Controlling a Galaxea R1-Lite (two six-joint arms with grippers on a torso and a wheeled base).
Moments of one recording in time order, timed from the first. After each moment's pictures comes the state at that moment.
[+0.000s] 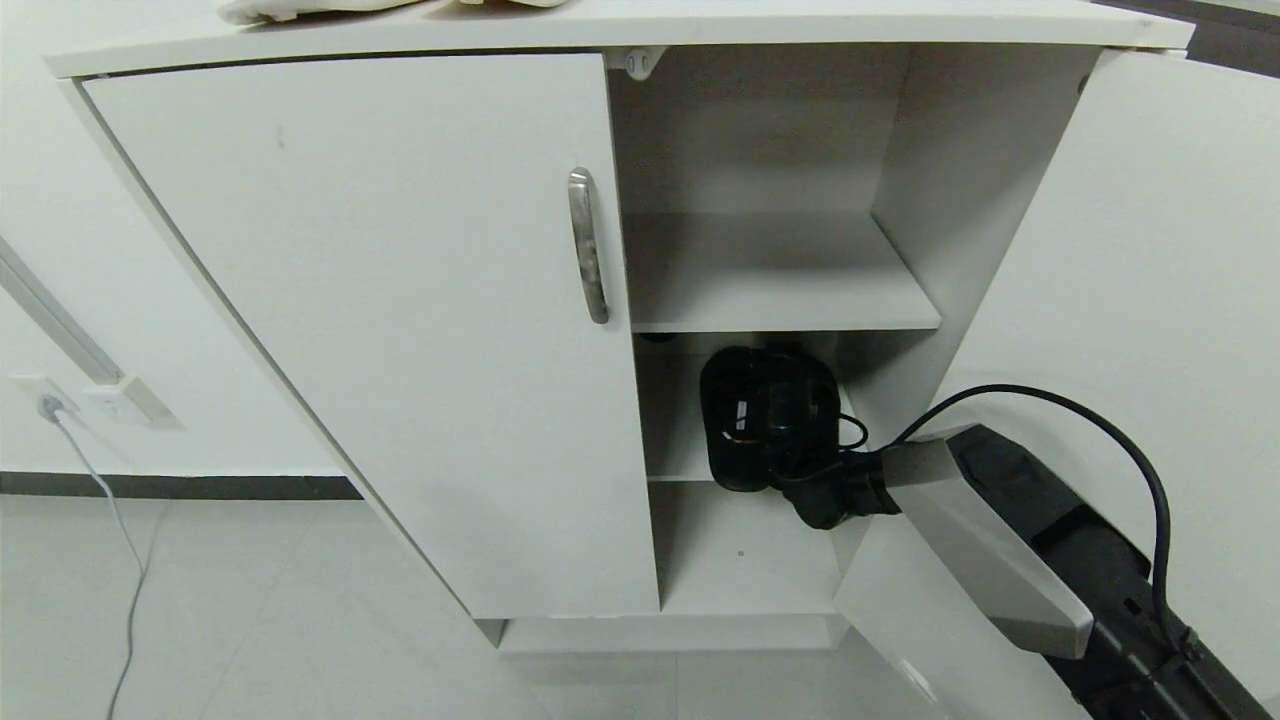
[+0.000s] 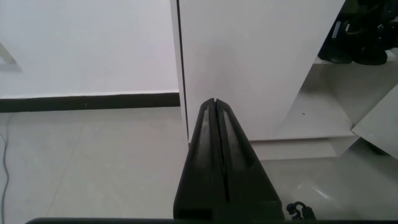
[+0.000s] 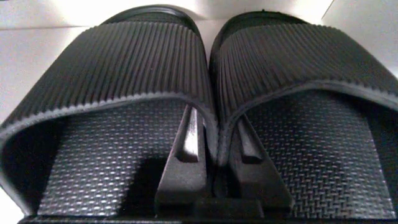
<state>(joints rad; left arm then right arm) 0.00 0.00 0.00 0.00 0.01 0.02 0.53 2.71 -2.00 -0.62 -0.59 0.12</state>
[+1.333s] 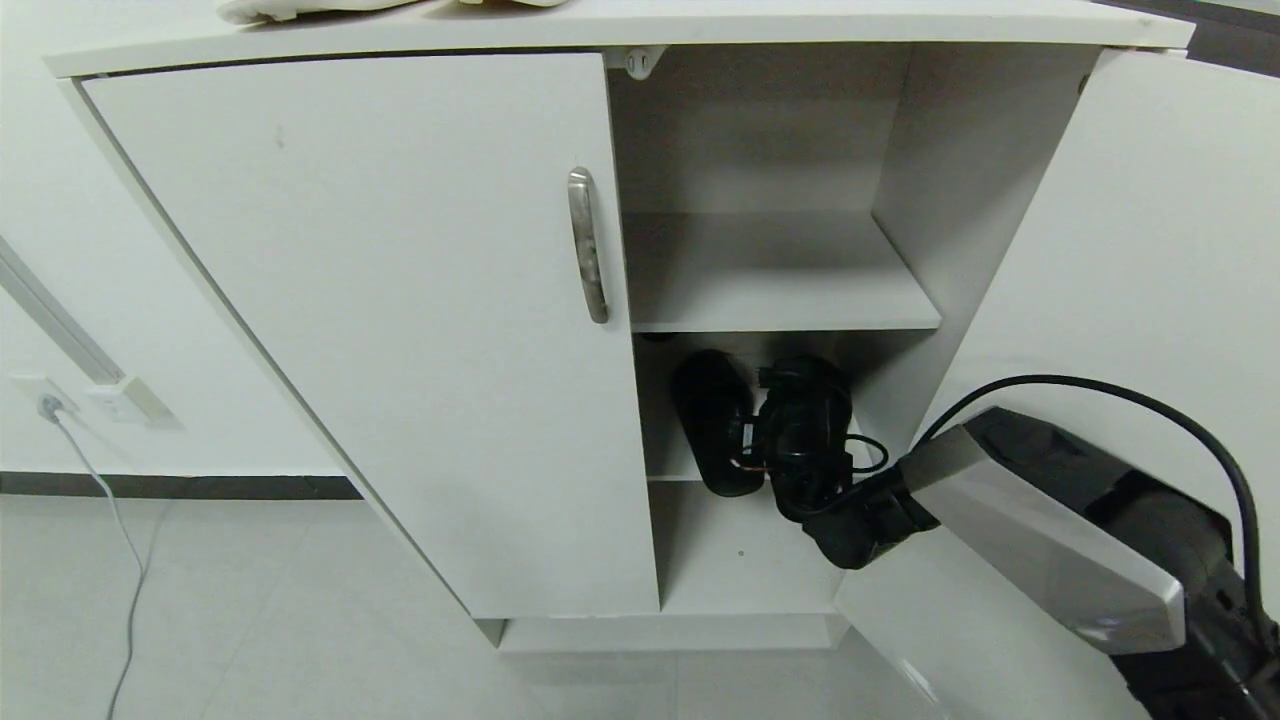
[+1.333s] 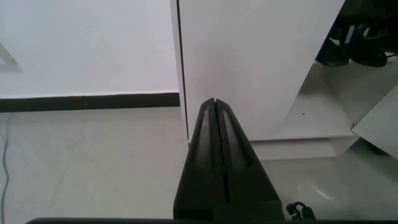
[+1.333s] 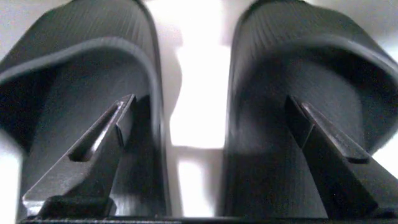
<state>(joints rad) 0.00 0.00 0.00 0.00 0.01 0.02 0.58 2.51 -1.54 -0.85 -0.59 0.12</state>
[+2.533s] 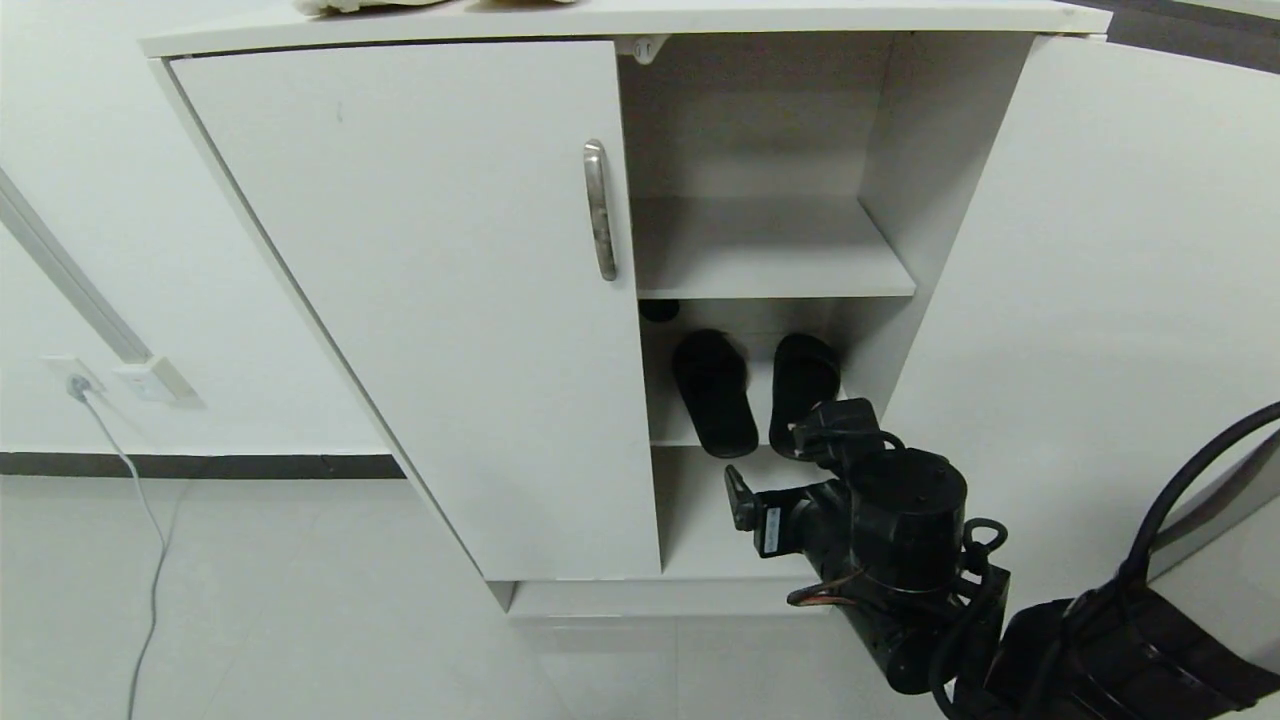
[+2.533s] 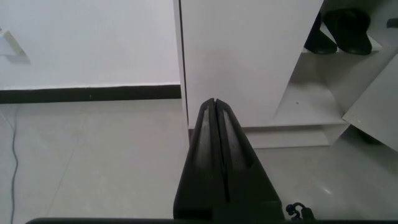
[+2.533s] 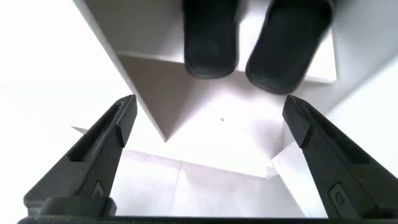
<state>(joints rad) 0.00 0.00 0.00 0.00 0.01 0.01 0.85 2.00 -0.74 -1.14 -0.60 0.13</state>
